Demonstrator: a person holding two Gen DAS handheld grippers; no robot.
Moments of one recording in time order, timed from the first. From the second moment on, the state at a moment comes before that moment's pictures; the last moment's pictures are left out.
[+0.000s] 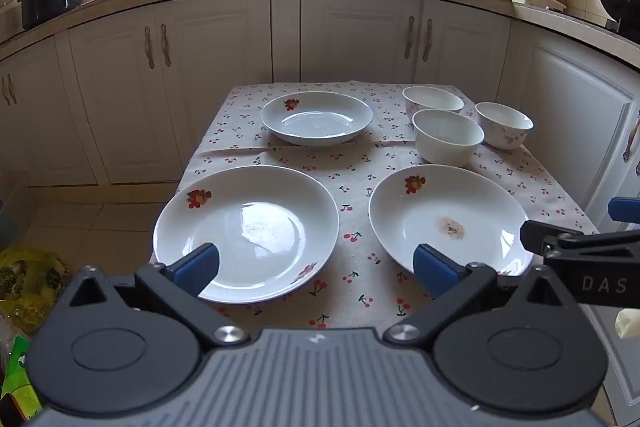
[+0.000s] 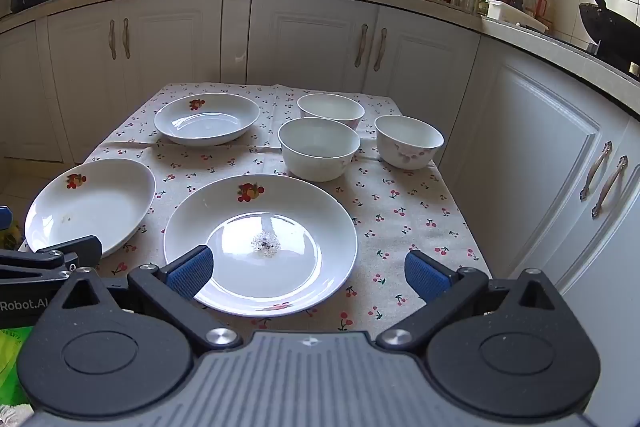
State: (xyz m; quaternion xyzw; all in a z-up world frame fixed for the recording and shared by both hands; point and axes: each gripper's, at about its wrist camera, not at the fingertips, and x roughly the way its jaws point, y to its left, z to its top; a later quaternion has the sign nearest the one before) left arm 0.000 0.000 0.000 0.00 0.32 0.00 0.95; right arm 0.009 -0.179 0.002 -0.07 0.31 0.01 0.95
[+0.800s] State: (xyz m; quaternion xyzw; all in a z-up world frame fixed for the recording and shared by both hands) left arm -0.003 -0.003 0.007 0.00 0.31 0.00 0.95; right arm 0.007 -0.180 0.004 -0.07 0.31 0.01 0.95
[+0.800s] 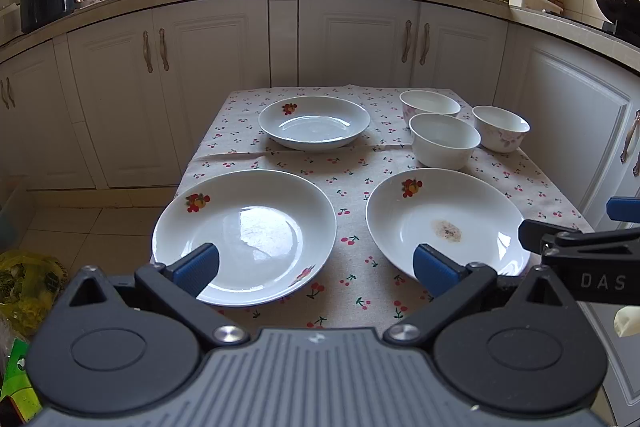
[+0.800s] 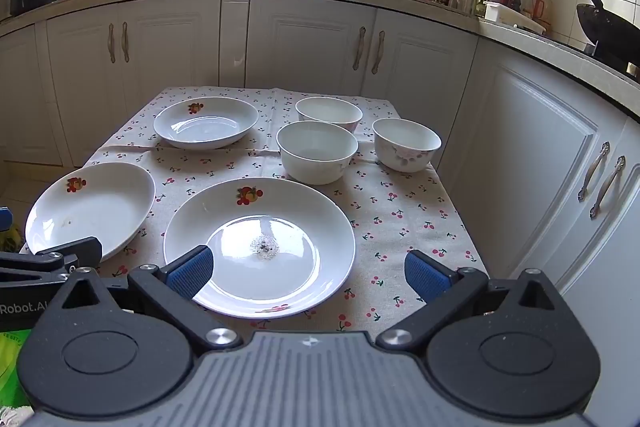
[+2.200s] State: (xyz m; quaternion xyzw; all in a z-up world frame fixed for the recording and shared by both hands) left arm -0.006 -0.004 0.017 0.00 0.31 0.00 0.95; right arm 0.008 -0.179 0.007 -0.07 0.30 0.01 0.95
